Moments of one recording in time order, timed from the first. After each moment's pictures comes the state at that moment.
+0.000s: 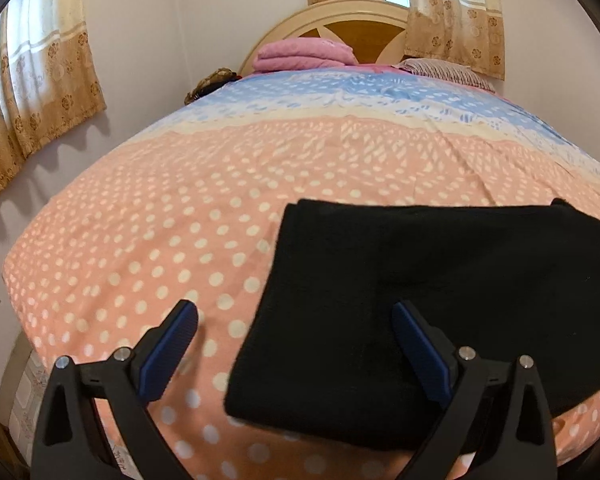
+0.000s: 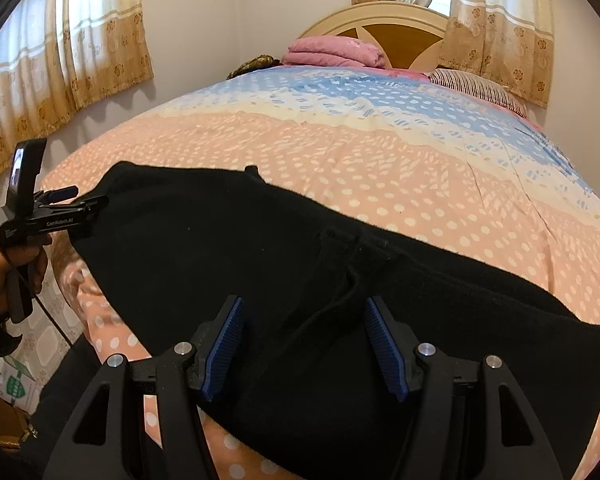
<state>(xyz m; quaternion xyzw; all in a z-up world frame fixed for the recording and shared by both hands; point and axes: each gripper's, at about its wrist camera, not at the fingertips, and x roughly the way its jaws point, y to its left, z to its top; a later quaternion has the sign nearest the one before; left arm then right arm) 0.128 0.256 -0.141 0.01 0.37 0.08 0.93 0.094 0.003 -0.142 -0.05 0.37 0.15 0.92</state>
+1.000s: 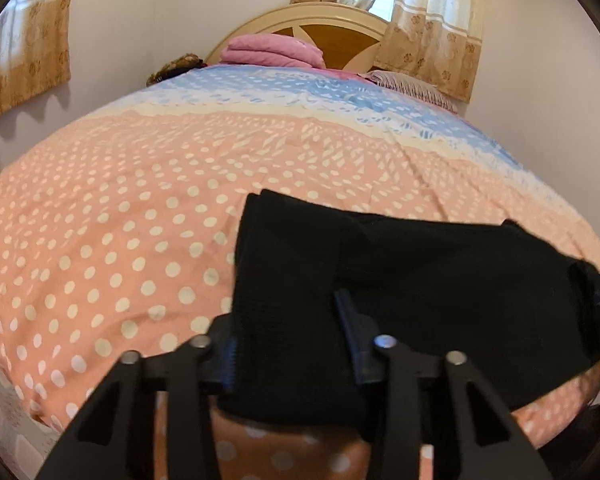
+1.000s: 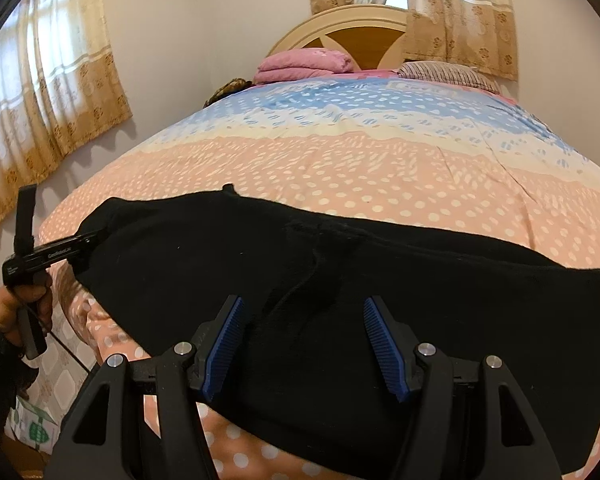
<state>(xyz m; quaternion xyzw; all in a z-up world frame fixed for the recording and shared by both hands) 0.122 0.276 -0.132 -0.08 0.37 -0.03 0.92 0.085 -0.026 -0.141 0.04 0.35 0.12 0.93</state>
